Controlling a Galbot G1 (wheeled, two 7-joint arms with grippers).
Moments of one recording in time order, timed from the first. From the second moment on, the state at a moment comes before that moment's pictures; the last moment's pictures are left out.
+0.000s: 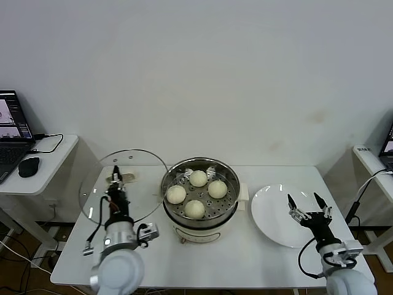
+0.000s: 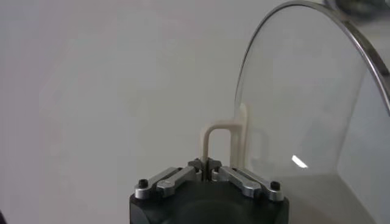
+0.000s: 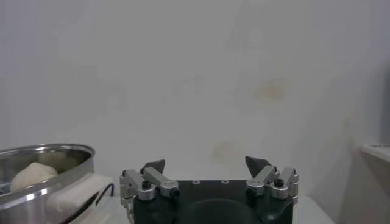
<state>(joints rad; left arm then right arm) 1.24 -1.38 -0.29 -2.13 1.57 0.57 0.24 -1.48 1.21 0.76 1.95 0.46 -0.03 -0.11</state>
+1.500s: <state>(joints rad) 0.95 -1.59 0.08 -1.74 1.66 0.60 0.30 -1.50 1.26 0.80 1.93 0.42 -0.03 -0.11</state>
